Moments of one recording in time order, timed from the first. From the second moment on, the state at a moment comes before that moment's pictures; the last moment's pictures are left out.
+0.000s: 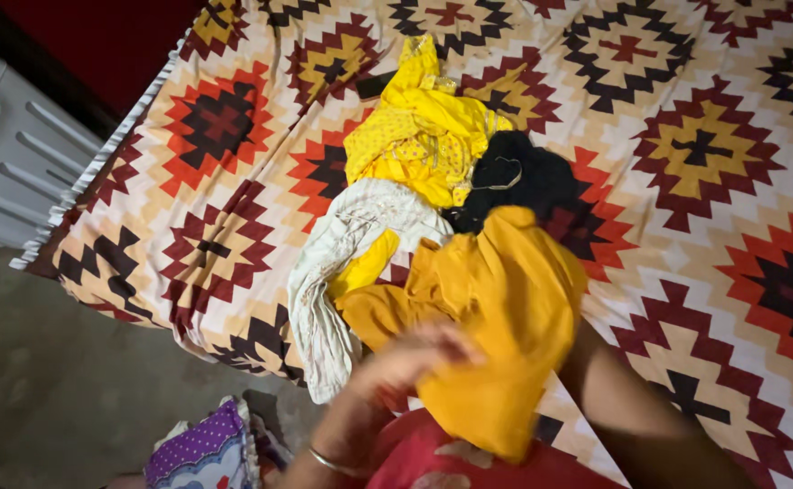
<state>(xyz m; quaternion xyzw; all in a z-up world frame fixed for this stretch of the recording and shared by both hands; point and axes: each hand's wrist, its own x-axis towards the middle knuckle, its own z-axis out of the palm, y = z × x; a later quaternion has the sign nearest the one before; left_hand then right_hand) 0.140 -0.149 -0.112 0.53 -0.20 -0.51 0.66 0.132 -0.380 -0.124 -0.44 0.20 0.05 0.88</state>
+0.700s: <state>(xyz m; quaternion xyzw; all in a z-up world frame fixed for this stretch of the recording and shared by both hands) 0.236 -0.149 -0.082 0.35 0.01 -0.49 0.80 0.122 -0.312 -0.073 -0.67 -0.10 0.22 0.70</state>
